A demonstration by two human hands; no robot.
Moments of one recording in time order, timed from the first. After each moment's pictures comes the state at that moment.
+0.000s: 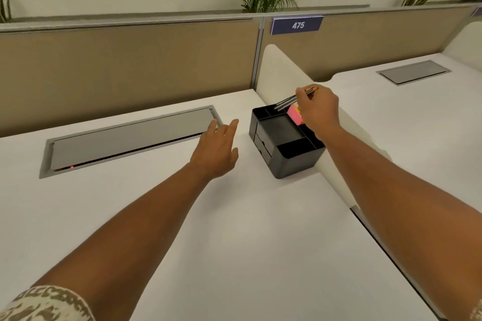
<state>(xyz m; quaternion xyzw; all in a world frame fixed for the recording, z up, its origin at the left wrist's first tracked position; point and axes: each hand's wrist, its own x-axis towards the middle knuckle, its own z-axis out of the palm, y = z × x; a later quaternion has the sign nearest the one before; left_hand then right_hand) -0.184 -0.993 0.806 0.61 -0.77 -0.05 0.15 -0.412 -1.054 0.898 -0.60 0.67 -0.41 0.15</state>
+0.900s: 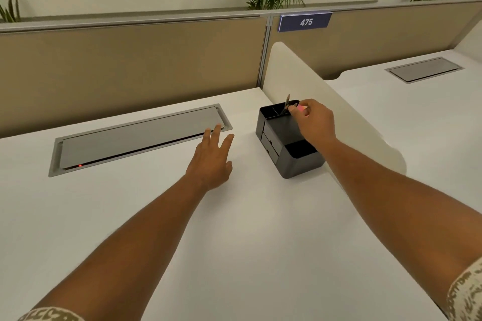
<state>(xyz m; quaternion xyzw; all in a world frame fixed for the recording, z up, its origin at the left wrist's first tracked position) -0.160 -0.982 0.774 0.65 -0.75 -0.07 0.12 -0.414 -1.067 0.844 -0.64 0.68 -0.34 0.13</state>
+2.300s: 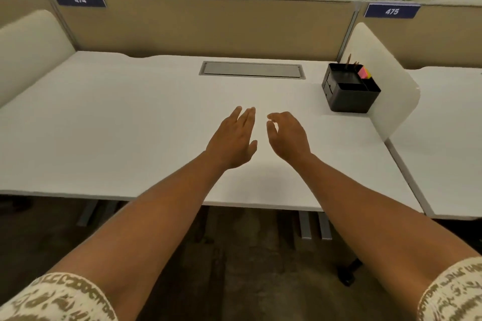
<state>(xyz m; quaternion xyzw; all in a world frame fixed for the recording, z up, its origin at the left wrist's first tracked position) -0.199 -0.559 0.840 0.73 -0.67 0.05 0.09 -0.337 -0.662 0.824 -0.85 0.42 -0.28 0.15</state>
